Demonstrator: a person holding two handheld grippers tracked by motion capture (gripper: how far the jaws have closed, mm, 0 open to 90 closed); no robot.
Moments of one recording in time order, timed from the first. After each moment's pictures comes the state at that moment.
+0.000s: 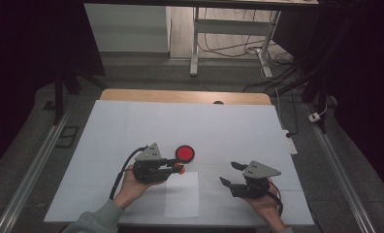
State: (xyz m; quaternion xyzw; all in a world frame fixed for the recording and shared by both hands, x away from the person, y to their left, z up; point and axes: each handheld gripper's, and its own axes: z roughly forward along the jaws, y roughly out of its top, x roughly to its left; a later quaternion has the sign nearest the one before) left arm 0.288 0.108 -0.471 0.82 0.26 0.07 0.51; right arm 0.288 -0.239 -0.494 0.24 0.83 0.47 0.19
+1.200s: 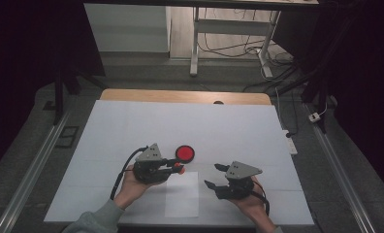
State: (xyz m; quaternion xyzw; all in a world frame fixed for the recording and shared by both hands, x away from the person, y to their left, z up) left arm 0.288 0.108 -0.472 0.82 0.26 0.07 0.50; right arm 0.283 -0.194 -0.490 0.20 0.85 0.46 0.17
